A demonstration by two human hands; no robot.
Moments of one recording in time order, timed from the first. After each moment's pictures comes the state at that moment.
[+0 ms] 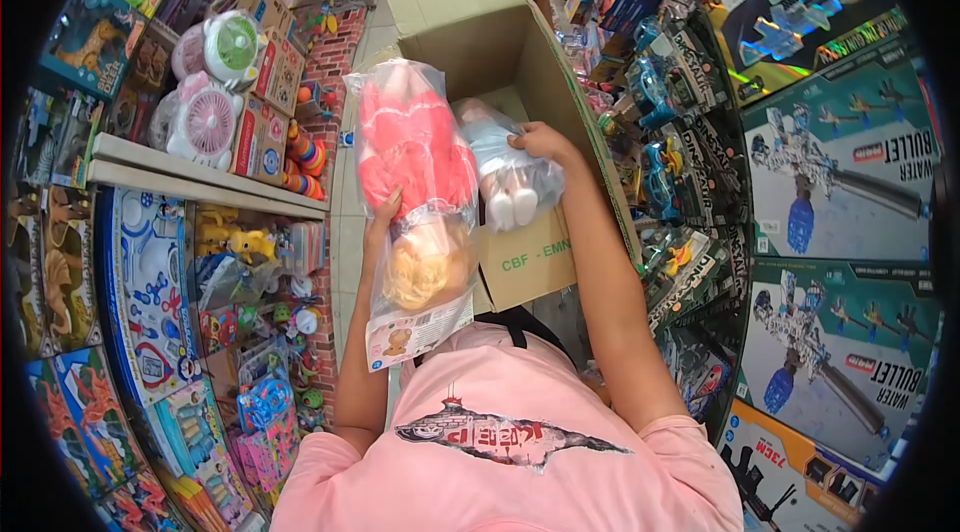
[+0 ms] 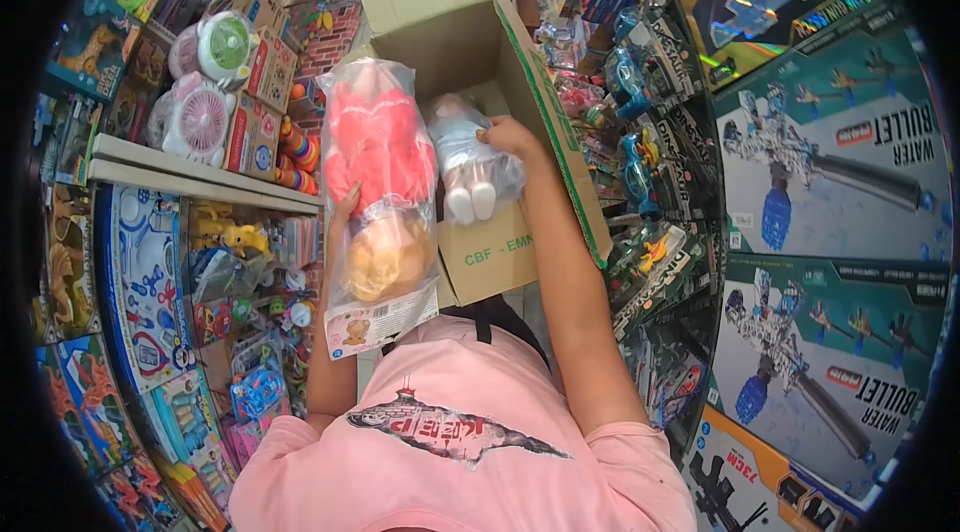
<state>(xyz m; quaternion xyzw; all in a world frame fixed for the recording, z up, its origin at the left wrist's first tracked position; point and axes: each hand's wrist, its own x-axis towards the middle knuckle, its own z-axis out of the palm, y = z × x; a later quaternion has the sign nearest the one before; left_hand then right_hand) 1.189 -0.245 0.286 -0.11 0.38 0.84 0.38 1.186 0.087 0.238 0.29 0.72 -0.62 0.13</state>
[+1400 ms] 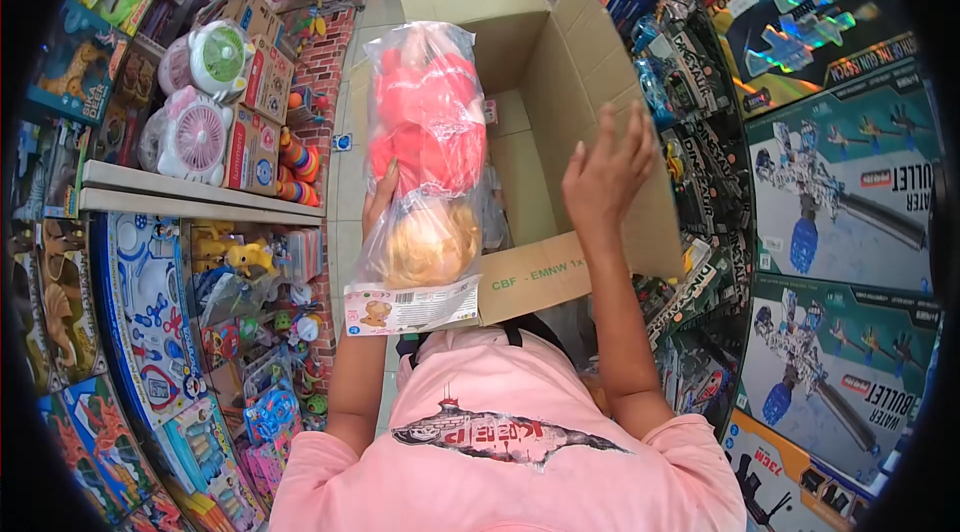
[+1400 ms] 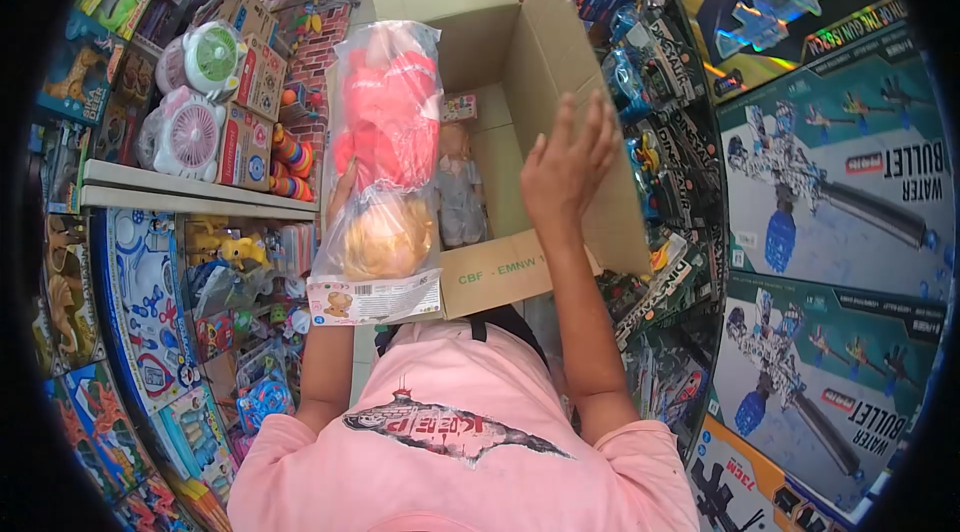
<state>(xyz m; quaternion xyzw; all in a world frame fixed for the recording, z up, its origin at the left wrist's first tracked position) 1.151 -0.206 0.330 -0.14 0.36 0.84 0.39 1.274 0.042 0.371 0.26 0.91 -0.03 -0.31</state>
